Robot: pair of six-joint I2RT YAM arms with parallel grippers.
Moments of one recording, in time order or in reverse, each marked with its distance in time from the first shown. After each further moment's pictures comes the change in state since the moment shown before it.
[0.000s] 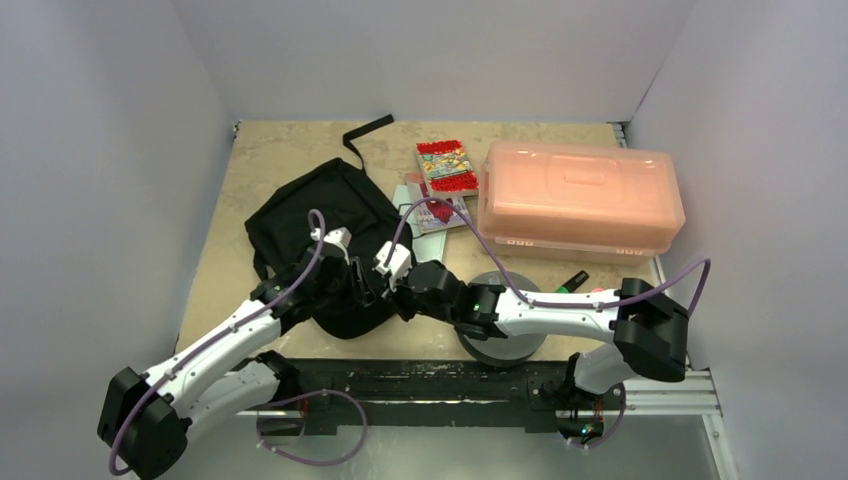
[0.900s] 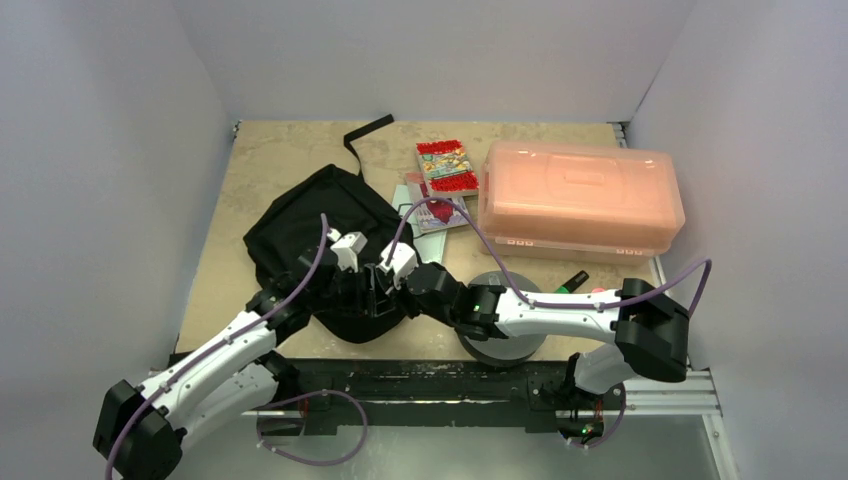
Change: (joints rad) left arm -0.003 -0.058 -0.083 0.174 0.266 0.123; right arm 0.000 -0.002 0.001 -0.071 0.157 0.006
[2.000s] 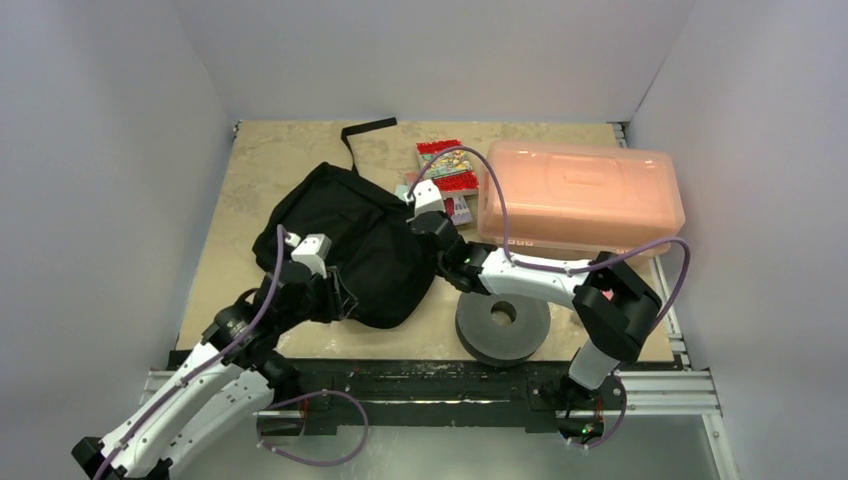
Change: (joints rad) left arm -0.045 -0.300 0.096 -0.395 -0.357 0.031; right arm -0.274 0.193 0.157 0.048 0.384 -0.023
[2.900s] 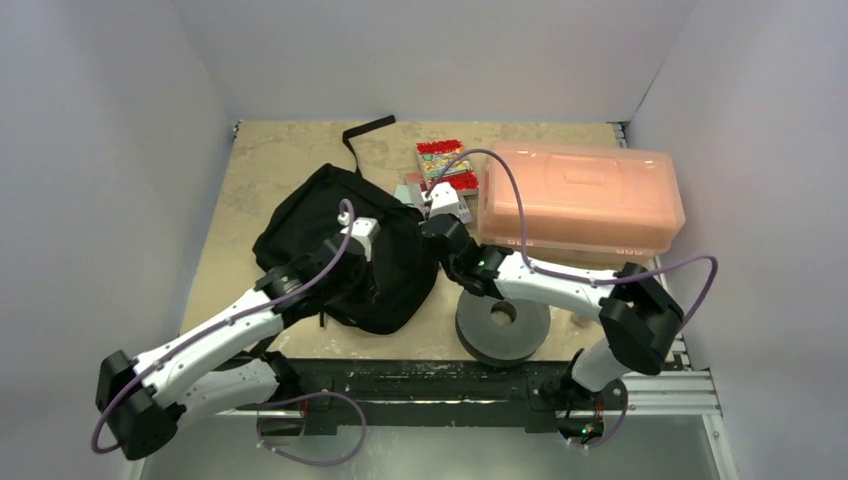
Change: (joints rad) left arm -0.144 0.512 0.195 0.151 -0.052 0.061; right arm 0.001 -0.149 -0.054 -0.145 -0.093 0.187
